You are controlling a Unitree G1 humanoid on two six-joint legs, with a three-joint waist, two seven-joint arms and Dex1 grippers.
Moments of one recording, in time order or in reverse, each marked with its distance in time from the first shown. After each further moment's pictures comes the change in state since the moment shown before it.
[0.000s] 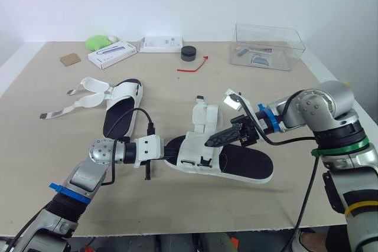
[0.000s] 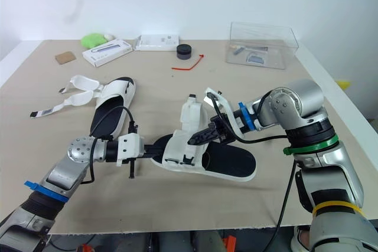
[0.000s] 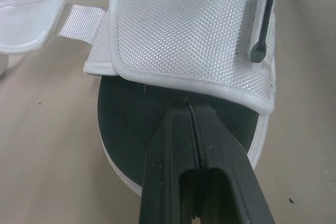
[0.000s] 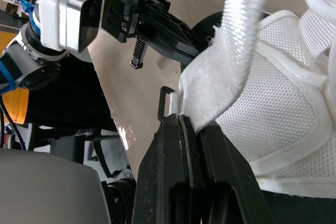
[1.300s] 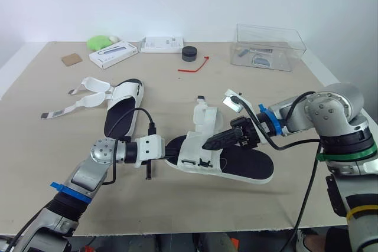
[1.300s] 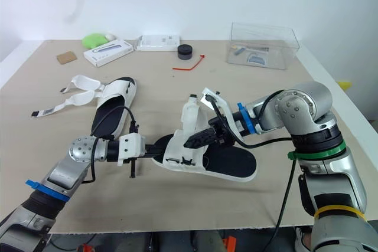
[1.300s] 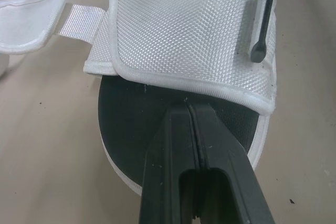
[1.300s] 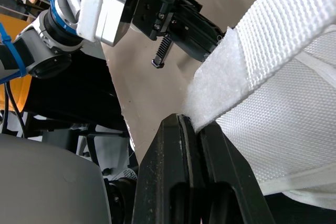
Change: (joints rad) left arm -0.009 -0.001 -0.011 0.011 0.002 0.000 0.010; right arm 0.046 -0.015 -0.062 -0.120 0.190 0.000 -0.153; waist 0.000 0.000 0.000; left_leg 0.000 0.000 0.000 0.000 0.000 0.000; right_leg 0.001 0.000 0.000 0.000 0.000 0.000
